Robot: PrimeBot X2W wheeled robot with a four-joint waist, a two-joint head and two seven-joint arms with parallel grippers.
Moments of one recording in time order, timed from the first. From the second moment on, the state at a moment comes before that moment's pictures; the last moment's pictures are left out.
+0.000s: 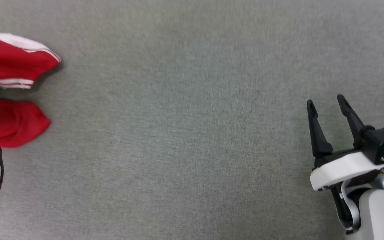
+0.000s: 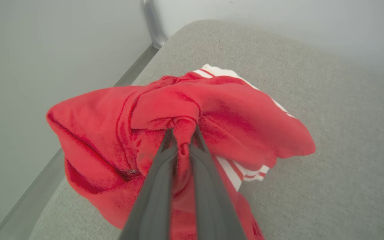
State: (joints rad) left arm -0.81 0.55 0.15 0.74 -0.46 -0.04 0.39; right arm -0.22 -0.05 -0.01 0.00 0.03 0.13 -0.04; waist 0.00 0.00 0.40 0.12
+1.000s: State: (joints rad) left arm -0.66 0.13 -0.23 0.34 -0.40 -0.11 0.02; right arm -0.03 -0.05 -0.07 -0.02 0.11 0.13 0.00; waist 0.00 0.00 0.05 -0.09
